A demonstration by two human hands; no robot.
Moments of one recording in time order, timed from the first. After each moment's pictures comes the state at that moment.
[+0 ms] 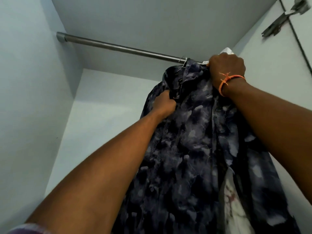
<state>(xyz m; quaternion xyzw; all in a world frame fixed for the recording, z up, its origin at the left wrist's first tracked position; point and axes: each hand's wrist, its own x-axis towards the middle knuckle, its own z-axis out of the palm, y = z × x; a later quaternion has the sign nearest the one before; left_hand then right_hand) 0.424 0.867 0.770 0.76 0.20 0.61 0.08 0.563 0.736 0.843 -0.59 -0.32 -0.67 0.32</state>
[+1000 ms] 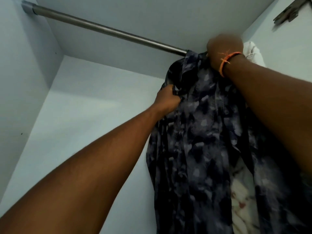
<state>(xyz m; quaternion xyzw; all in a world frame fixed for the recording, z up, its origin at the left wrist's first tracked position) 0.478 0.900 0.787 0.78 0.12 0.61 0.08 0.598 0.771 0.909 -0.61 -0.31 -0.69 0.23</state>
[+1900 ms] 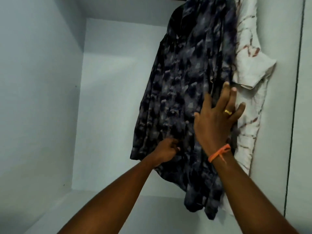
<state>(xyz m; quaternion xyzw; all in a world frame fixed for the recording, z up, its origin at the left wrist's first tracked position) 0.500 0.835 0.462 0.81 0.34 0.40 0.26 0.614 0.731 0.537 -0.61 -0.39 -0.54 0.43</state>
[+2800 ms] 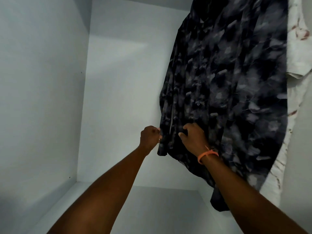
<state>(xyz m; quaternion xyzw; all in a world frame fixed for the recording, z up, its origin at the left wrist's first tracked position) 0.412 0.920 0.446 0.65 0.41 0.56 0.32 0.569 0.837 0.471 -0.65 -0.63 -0.18 0.38</state>
